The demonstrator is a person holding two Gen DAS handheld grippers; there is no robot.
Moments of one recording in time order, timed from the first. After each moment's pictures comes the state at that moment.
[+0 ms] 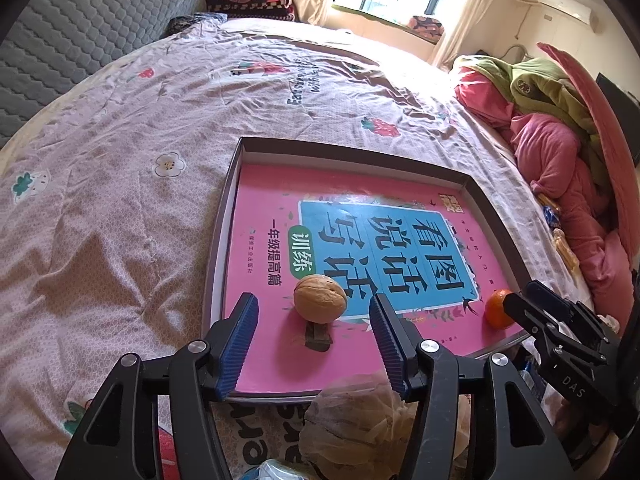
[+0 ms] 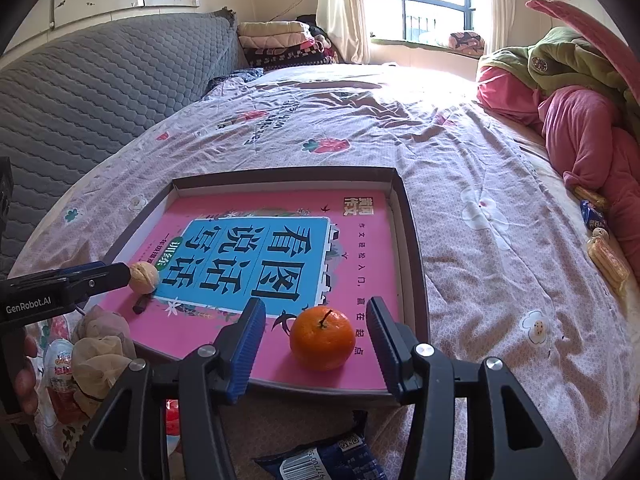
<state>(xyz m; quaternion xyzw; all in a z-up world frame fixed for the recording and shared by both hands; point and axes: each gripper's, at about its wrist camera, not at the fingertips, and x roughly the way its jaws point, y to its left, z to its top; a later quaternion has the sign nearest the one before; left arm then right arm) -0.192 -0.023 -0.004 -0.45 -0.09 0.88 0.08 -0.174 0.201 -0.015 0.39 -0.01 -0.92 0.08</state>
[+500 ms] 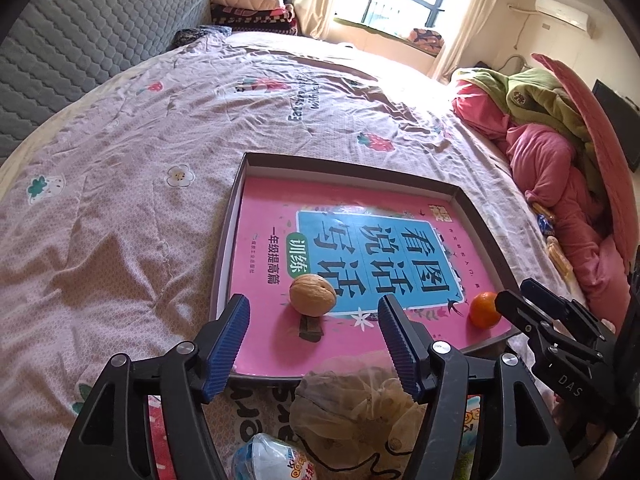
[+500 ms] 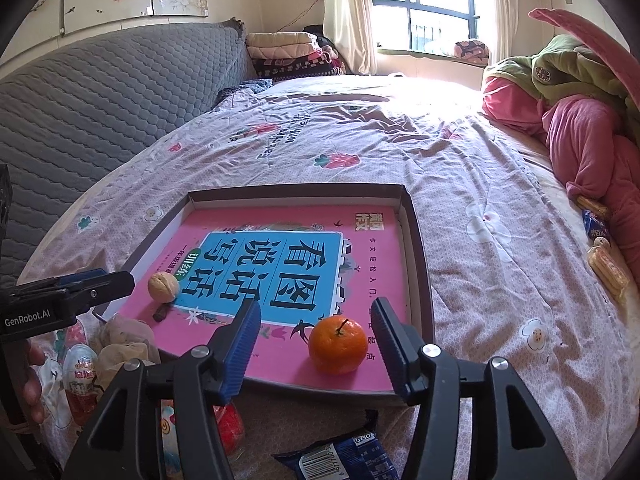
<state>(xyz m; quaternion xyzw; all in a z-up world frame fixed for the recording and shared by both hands) -0.169 -0.023 0.014 -0.43 -0.10 0.90 0.07 -0.165 0.196 0.001 0.38 -0.01 -0.92 0.09</state>
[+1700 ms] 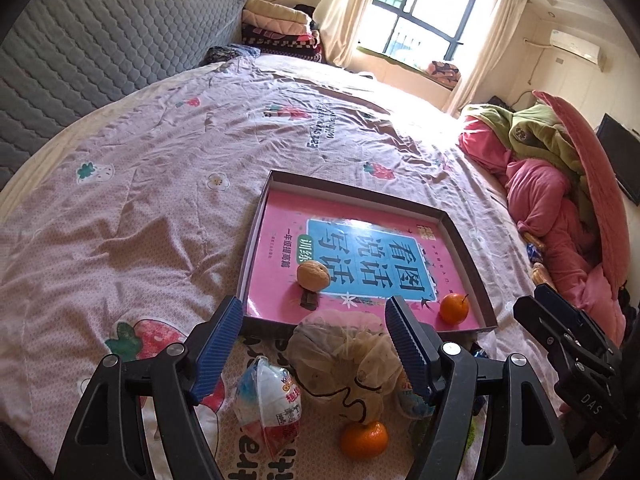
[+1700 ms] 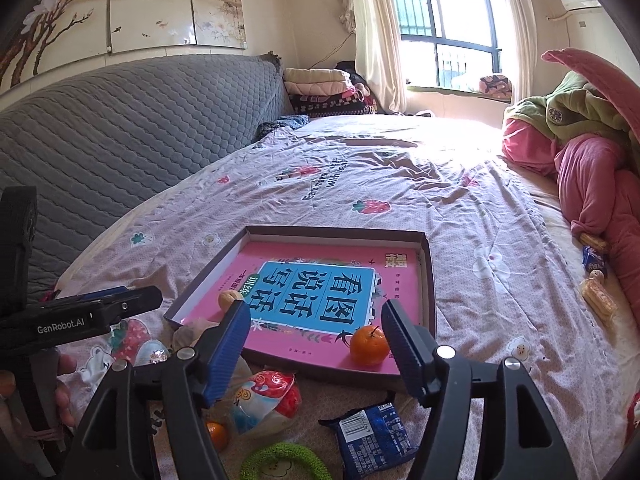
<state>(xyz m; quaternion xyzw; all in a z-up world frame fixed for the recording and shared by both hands) -0.097 -0.031 0.055 -0.39 -0.13 0.91 0.04 -0.105 0.192 0.057 0.31 -0.01 -0.94 0.15</state>
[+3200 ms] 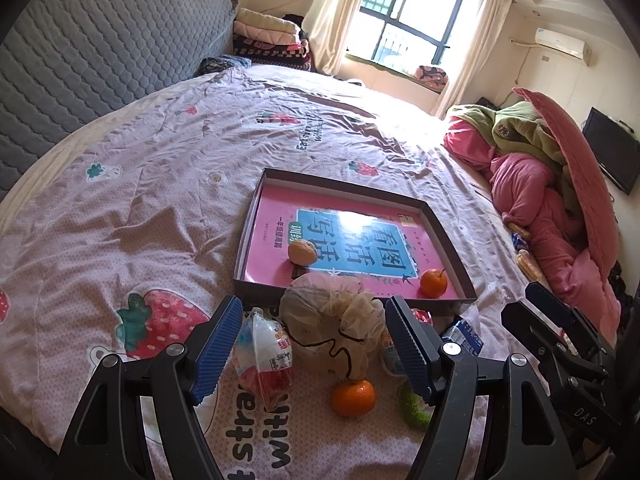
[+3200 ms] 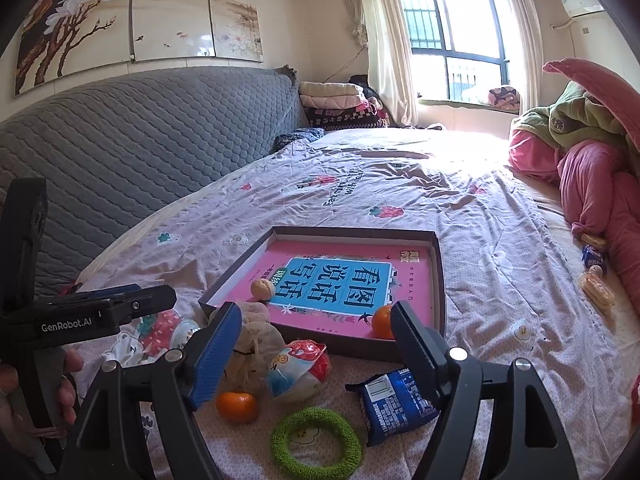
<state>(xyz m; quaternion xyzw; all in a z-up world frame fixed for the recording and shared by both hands) -0.048 -0.023 0.061 -0.37 -0.12 0.92 0.05 -0.053 0.188 0.062 0.28 -0.02 -0.94 0.17</state>
